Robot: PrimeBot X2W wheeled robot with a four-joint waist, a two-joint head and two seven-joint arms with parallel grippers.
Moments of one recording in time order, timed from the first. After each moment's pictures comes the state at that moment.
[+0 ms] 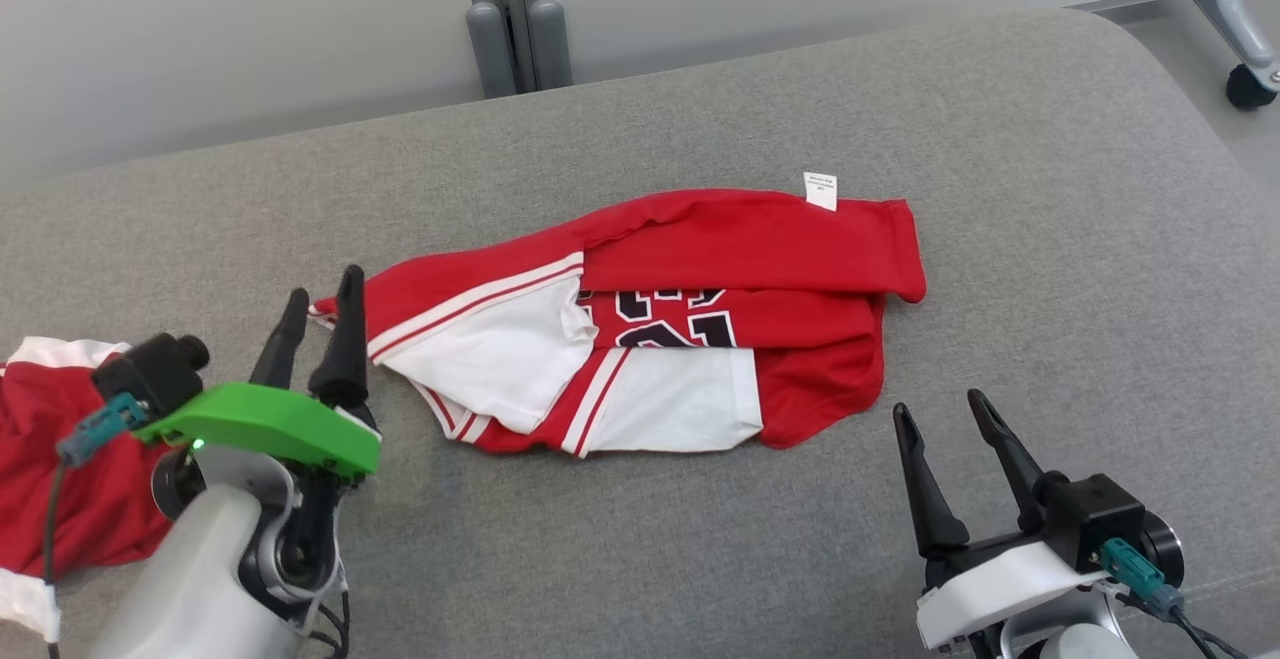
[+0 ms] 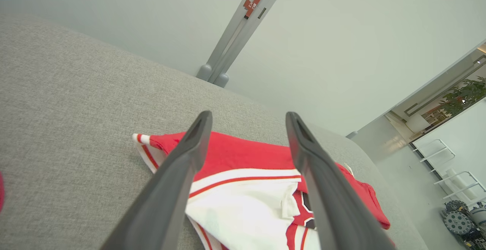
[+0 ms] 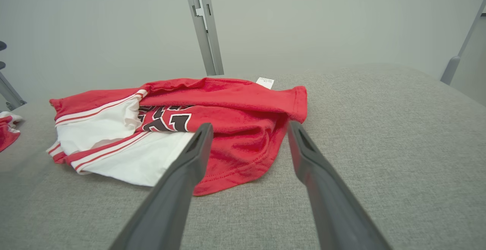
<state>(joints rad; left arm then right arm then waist) -0.45 0.37 -0.53 0.43 -1.20 0.01 -0.24 0.00 -0.05 0.11 0.17 0.13 0.13 -0.26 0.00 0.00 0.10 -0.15</state>
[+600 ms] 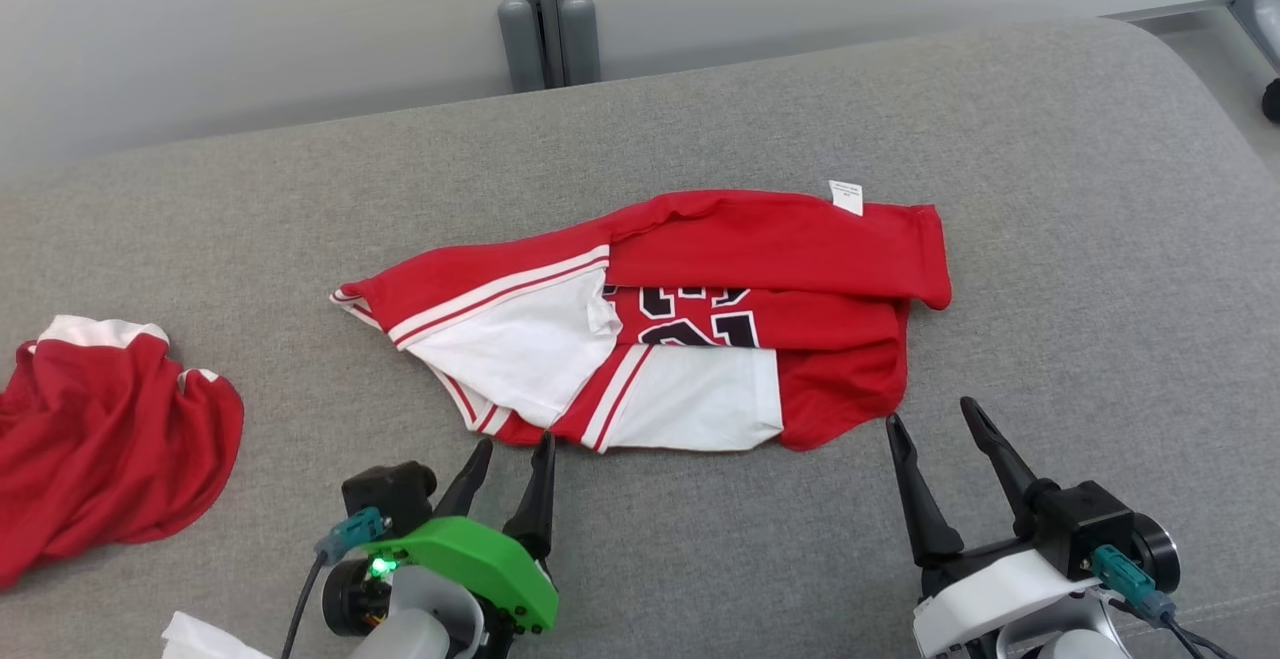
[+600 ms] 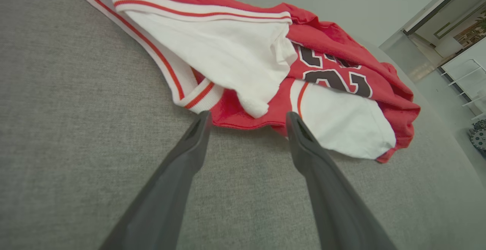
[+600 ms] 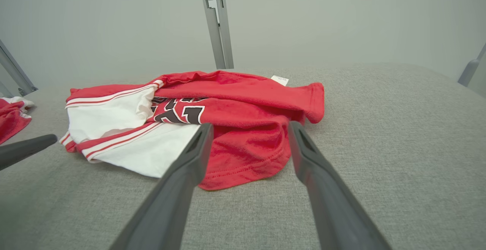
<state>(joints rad) -0.25 0.15 -0.62 0.50 -0.86 0.06 -0.23 0.02 -0.05 0.11 0.17 0.10 0.13 -0.26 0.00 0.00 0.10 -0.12</state>
